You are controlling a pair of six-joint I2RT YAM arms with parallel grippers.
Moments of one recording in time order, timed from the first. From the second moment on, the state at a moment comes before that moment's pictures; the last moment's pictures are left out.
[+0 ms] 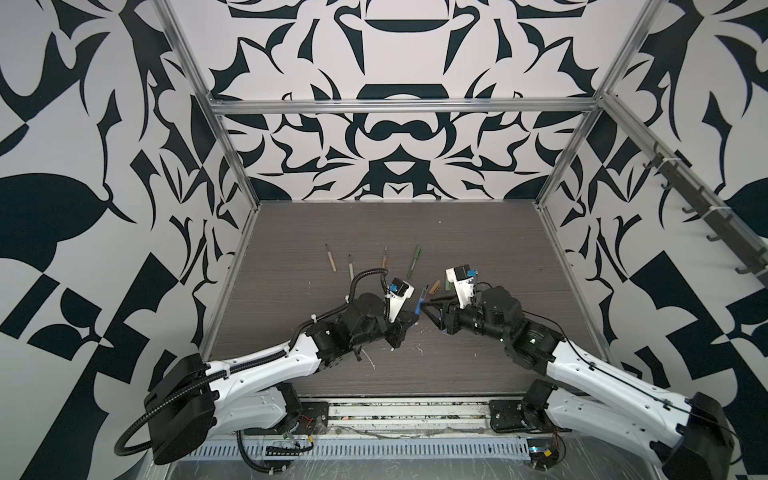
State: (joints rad) left arm -1.01 1.14 0.61 0.10 0.11 -0.31; right arm 0.78 0.90 0.56 0.00 -0.21 0.61
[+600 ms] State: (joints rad) left arm -0.98 1.11 0.59 0.14 0.21 -0.35; right arm 0.78 0.99 0.57 0.11 -0.25 0.67
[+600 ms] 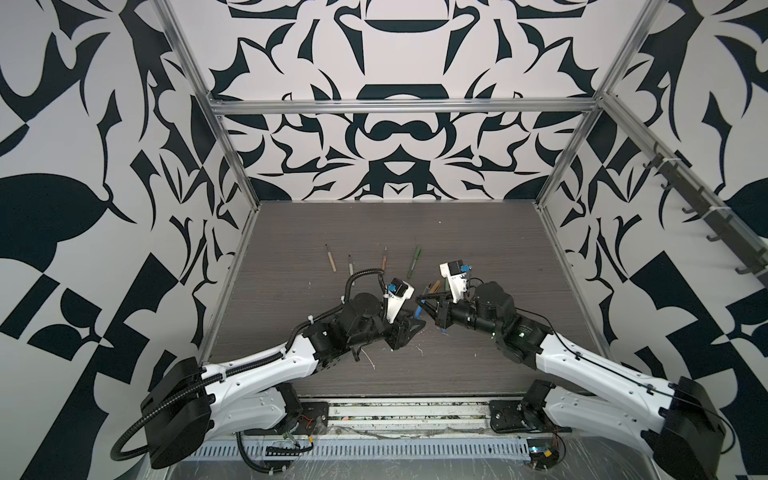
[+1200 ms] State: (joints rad) left arm -0.95 1.14 0.58 0.17 0.31 -0.40; right arm 0.78 1.00 0.57 0.16 -0.29 0.71
